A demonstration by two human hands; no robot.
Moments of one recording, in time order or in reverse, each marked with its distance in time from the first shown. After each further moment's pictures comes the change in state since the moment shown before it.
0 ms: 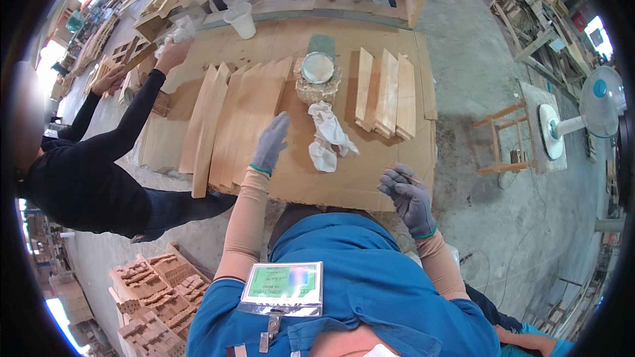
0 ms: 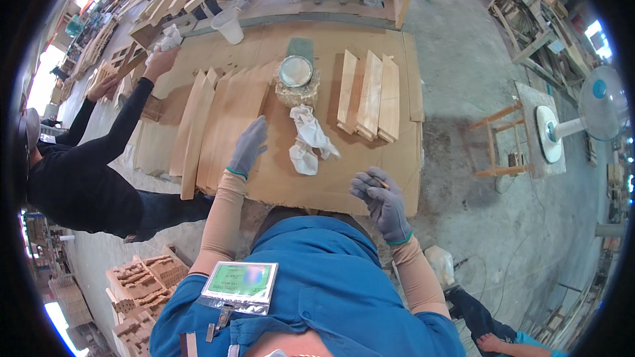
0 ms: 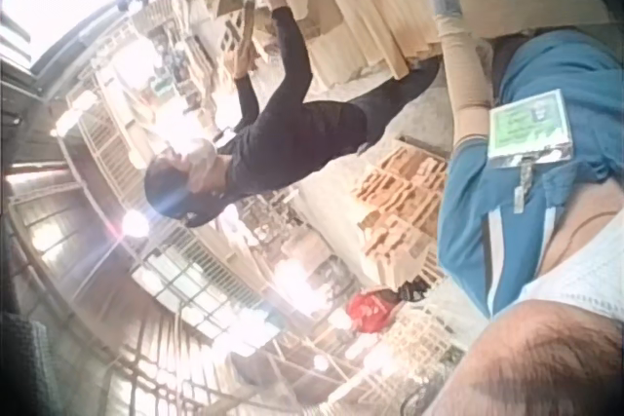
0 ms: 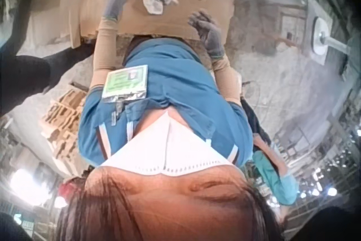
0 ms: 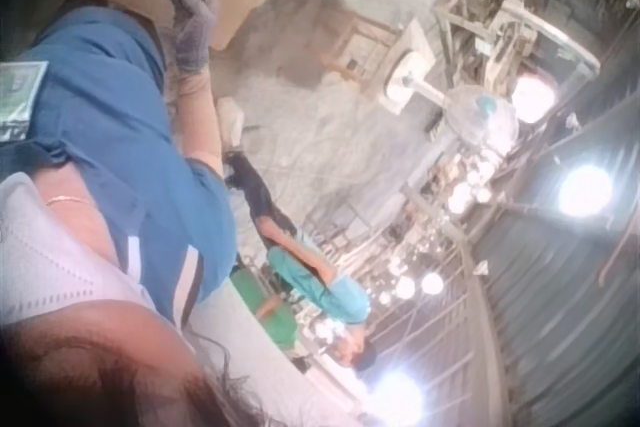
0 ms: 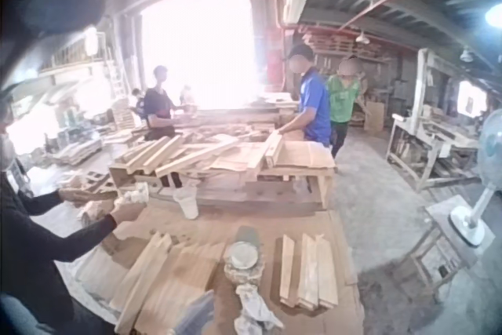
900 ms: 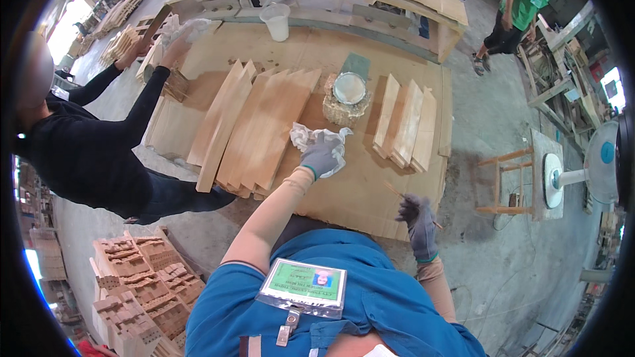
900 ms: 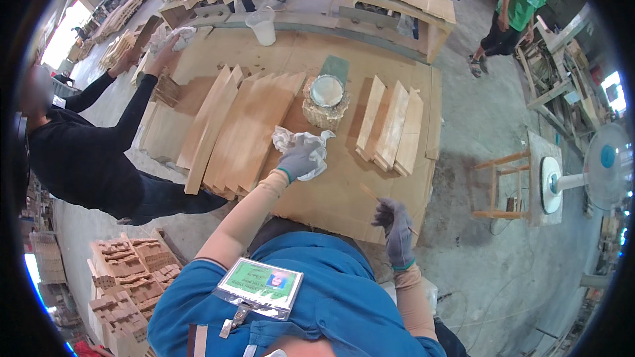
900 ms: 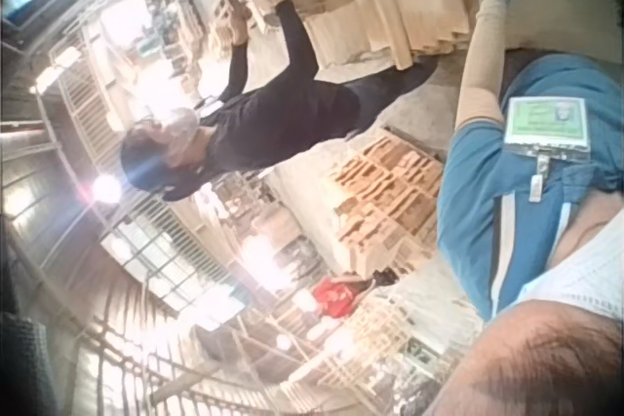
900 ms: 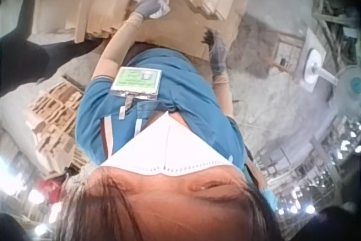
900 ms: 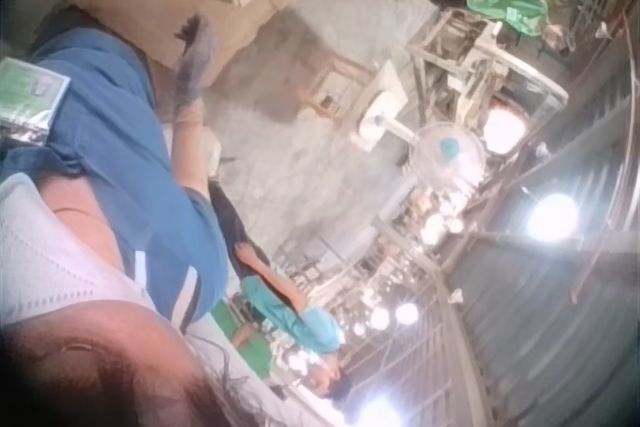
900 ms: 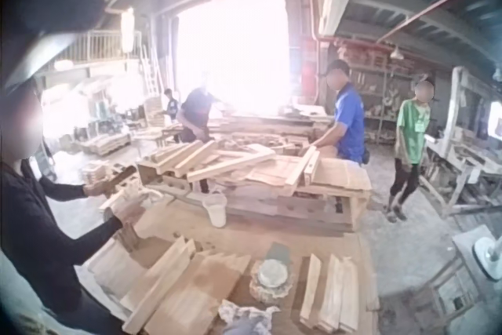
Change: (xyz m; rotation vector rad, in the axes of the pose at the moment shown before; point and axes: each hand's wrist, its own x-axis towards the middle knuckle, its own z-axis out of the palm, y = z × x) left_hand 0.043 -0.031 0.063 1.164 0.083 0.257; right_hand 0.017 0.002 -0.018 -0.363 0.168 -0.131
